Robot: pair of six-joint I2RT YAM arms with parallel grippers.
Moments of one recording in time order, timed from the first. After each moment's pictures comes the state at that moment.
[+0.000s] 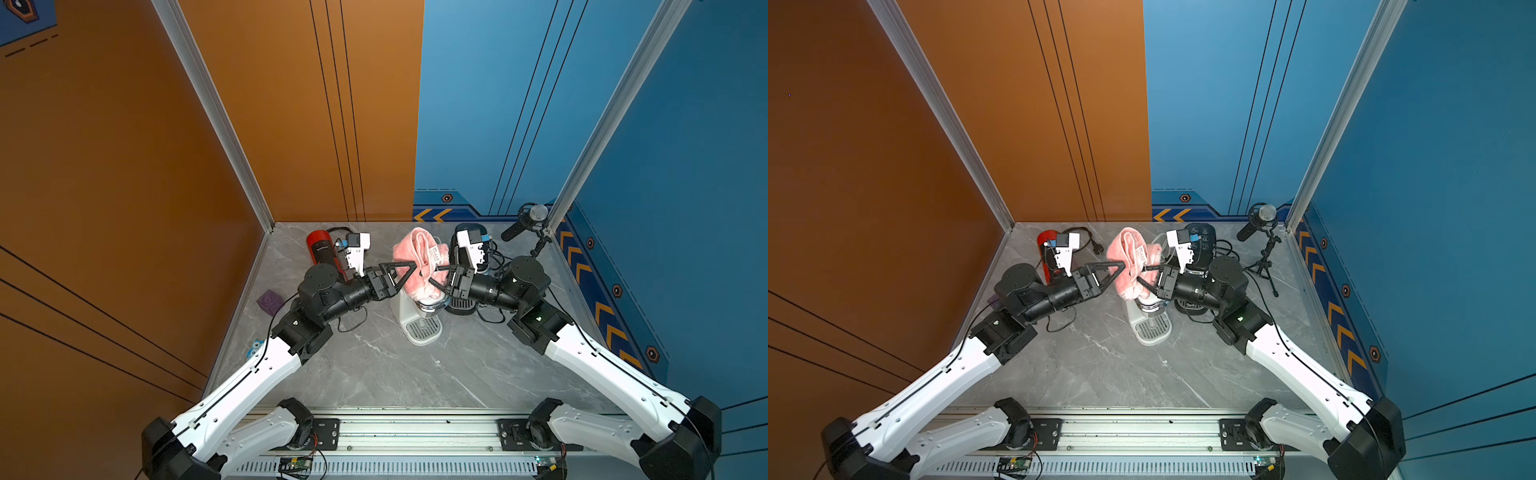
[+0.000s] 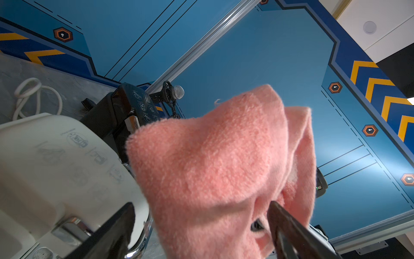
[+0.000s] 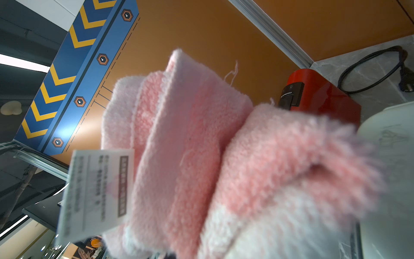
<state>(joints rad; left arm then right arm) -0.61 1.01 0.90 0.16 0.39 -0.97 0.65 1.12 0.95 0.27 -0.63 1.00</state>
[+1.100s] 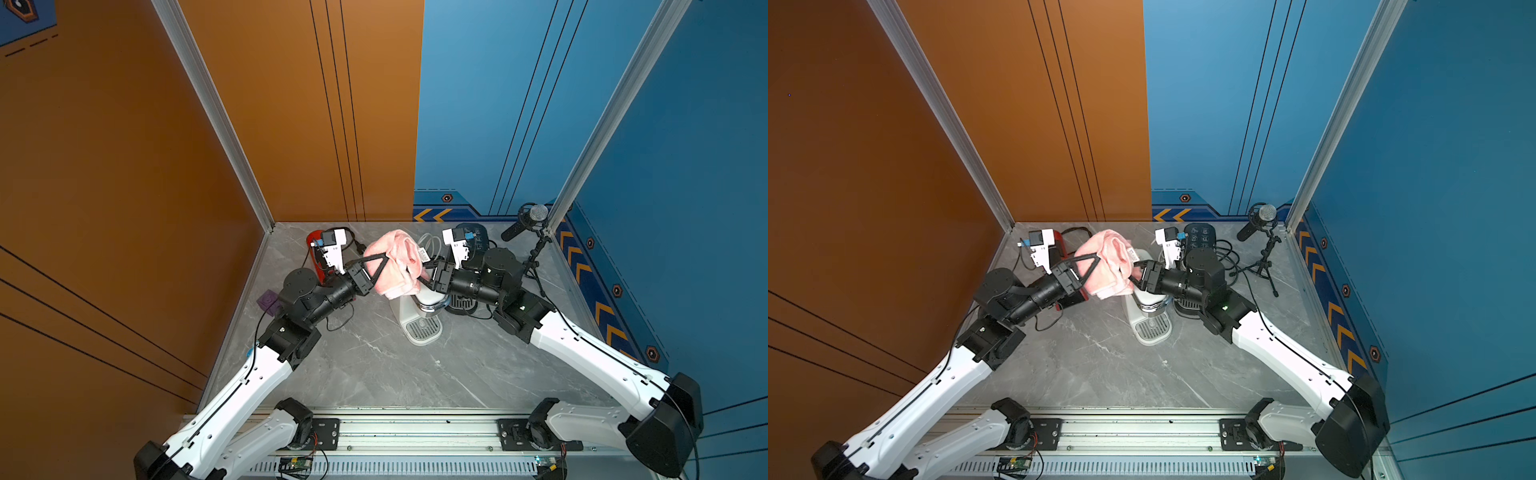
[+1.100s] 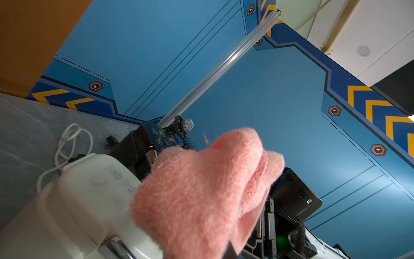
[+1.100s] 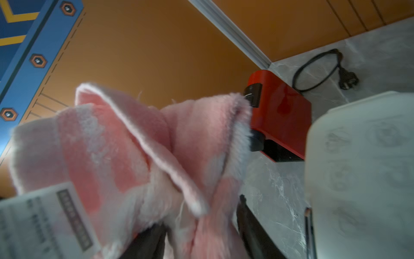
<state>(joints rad) -0.44 0.92 0.87 0.15 0.35 -0.89 0.67 1.23 1.08 -0.05 -0.37 0.84</state>
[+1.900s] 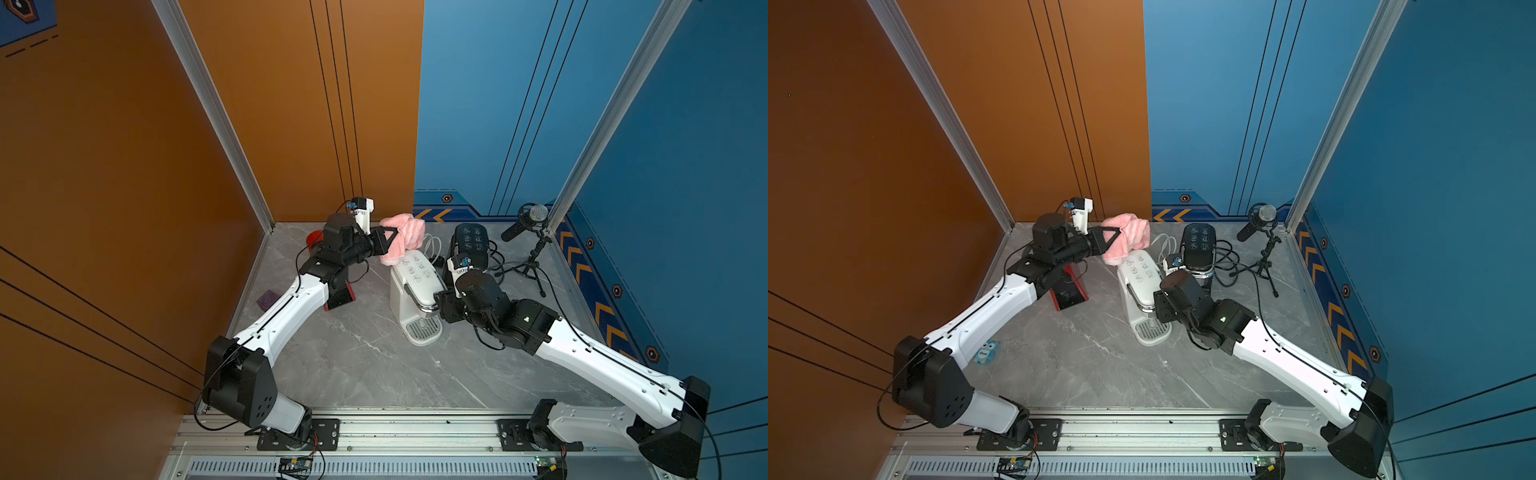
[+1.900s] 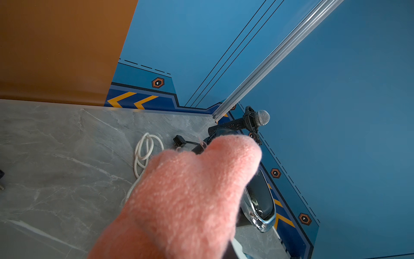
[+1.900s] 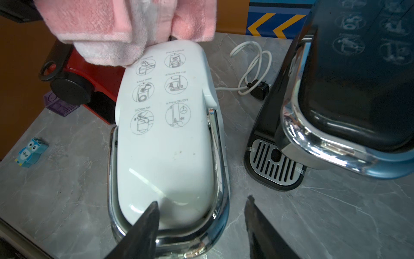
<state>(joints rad) -0.38 1.51 1.28 -0.01 0.38 -0.57 0.87 1.20 1.14 -0.64 0.34 0.44</state>
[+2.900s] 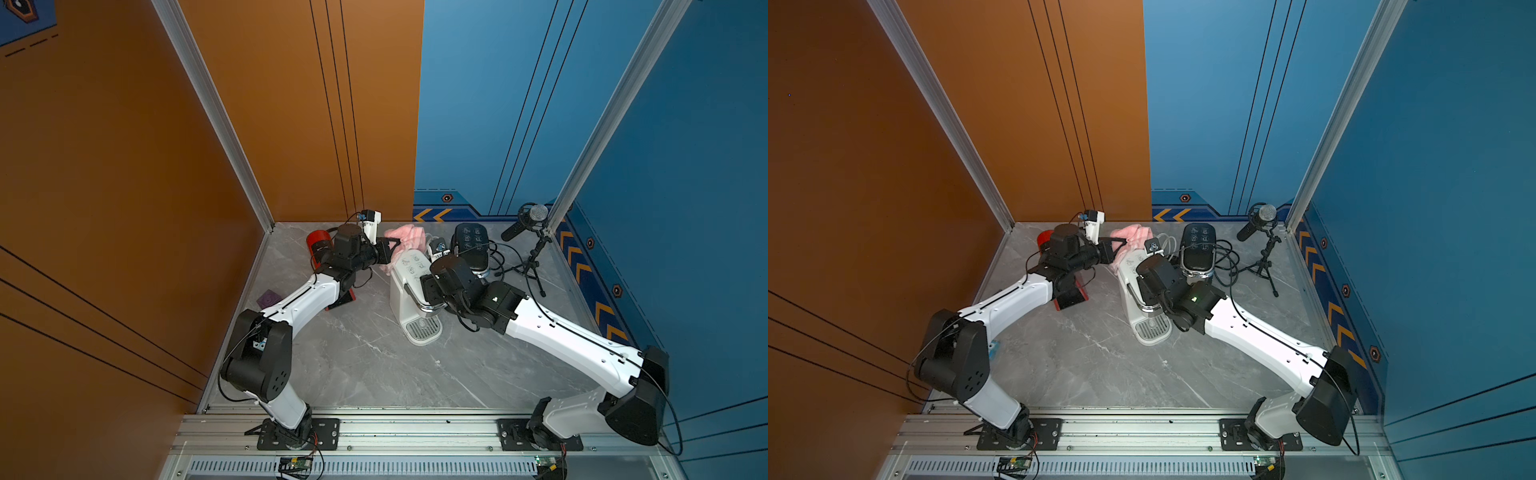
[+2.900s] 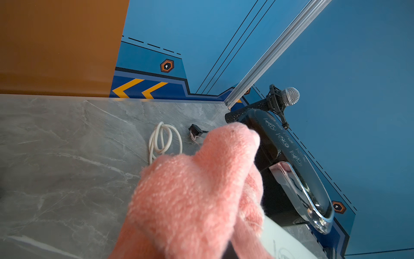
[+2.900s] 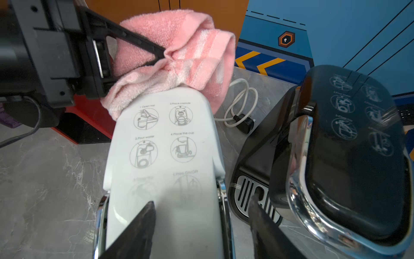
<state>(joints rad) -0.36 1.64 1.15 0.19 0.41 -0.49 0.88 1.43 1.32 -0.58 0.46 0.30</state>
